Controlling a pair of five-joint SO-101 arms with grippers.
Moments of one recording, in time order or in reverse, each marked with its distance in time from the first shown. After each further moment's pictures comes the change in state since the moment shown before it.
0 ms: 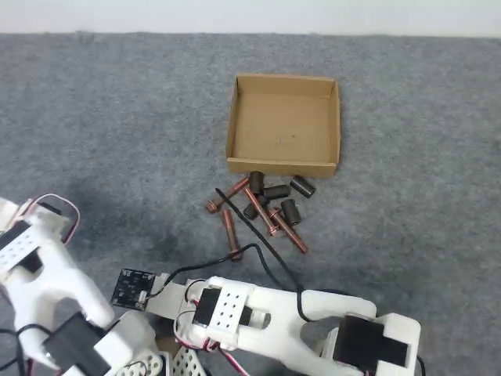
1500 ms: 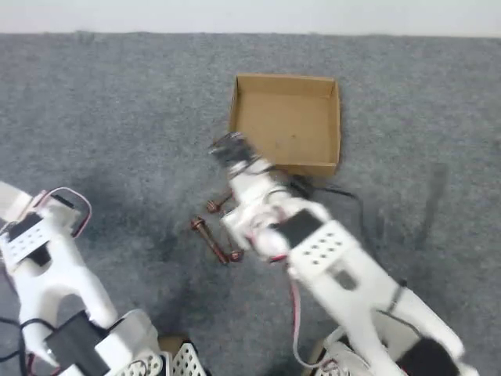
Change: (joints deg) left arm 5.3 0.0 0.1 0.0 0.2; right arm 38.1 -27.4 3.1 4.3 -6.8
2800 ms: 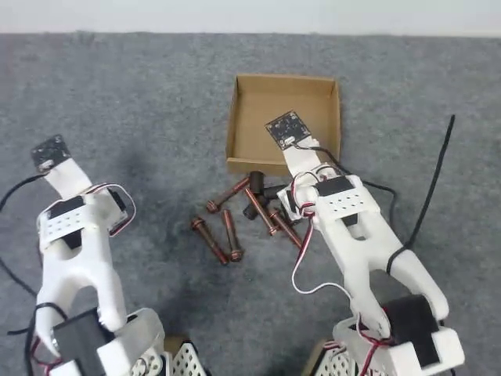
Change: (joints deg) left arm 14.1 0.1 1.7 7.0 -10.0; right arm 18.6 19.3 -4.0 -5.0 14.6
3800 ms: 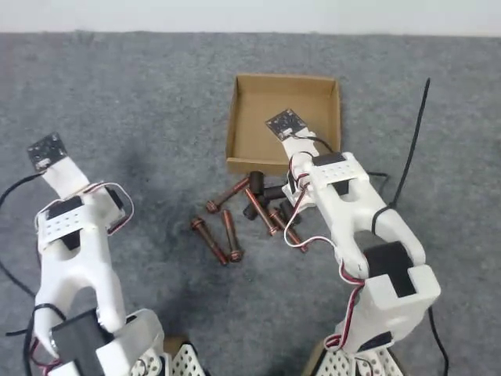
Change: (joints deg) left arm 0.0 0.0 0.0 -3.0 -0.1; right arm 2.9 21.6 -16.2 6.2 5.2
